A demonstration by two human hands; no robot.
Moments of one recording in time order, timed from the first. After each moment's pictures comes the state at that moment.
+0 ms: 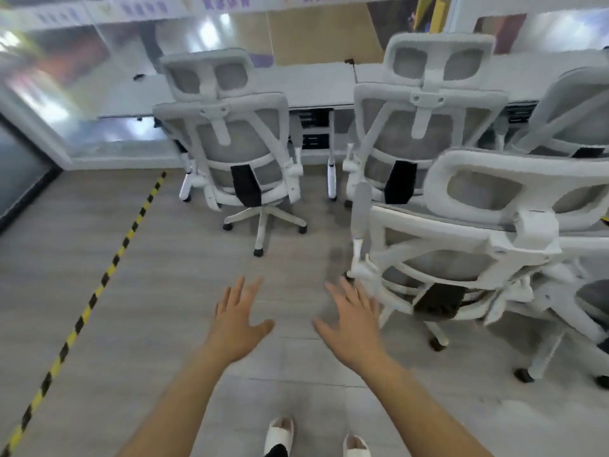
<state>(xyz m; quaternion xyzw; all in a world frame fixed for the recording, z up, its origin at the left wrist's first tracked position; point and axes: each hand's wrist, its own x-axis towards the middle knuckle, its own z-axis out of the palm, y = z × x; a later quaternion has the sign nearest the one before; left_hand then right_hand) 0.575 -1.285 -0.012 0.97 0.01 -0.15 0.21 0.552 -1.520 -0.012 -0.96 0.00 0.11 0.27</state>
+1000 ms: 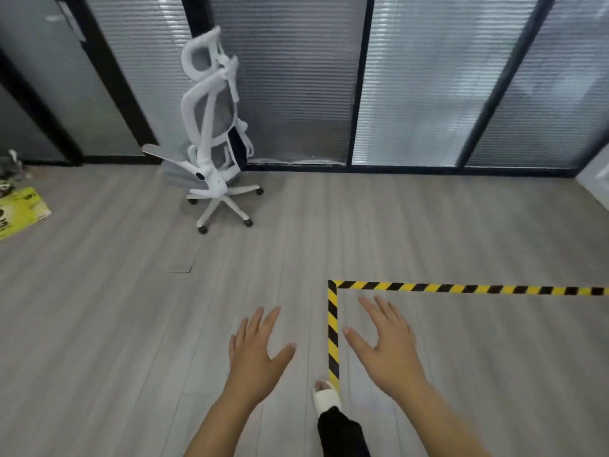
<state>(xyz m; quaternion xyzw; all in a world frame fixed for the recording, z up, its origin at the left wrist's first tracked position) 0.047 -0.649 -0.047 0.64 0.68 0.15 0.31 0.281 -0.664 -0.010 -0.71 -0.62 0.26 0.22</state>
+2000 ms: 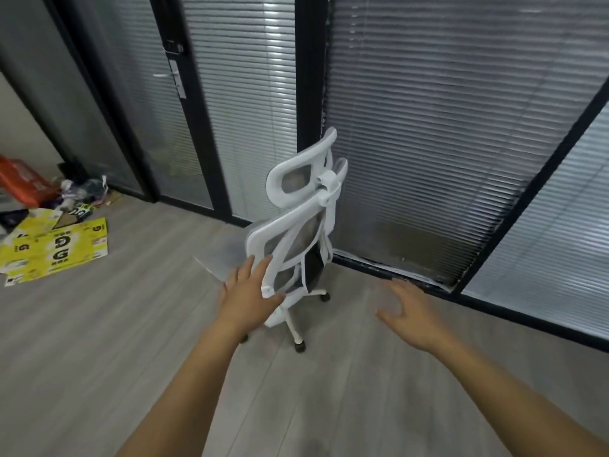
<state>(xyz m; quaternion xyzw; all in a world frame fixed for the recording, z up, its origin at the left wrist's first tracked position) -0.193 0.164 0.043 0.58 0.78 0.18 0.17 0.131 0.238 0.019 -0.56 -0.79 0.22 0.10</state>
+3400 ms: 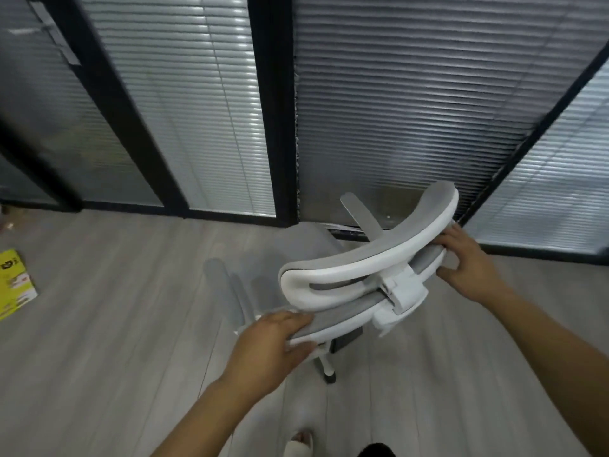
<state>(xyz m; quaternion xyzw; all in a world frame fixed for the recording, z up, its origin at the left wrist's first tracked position) -0.333 0.275 0.014 0.75 0.57 0.17 0.30 0.067 0.397 -0.019 -0.60 -0.74 0.16 0.26</state>
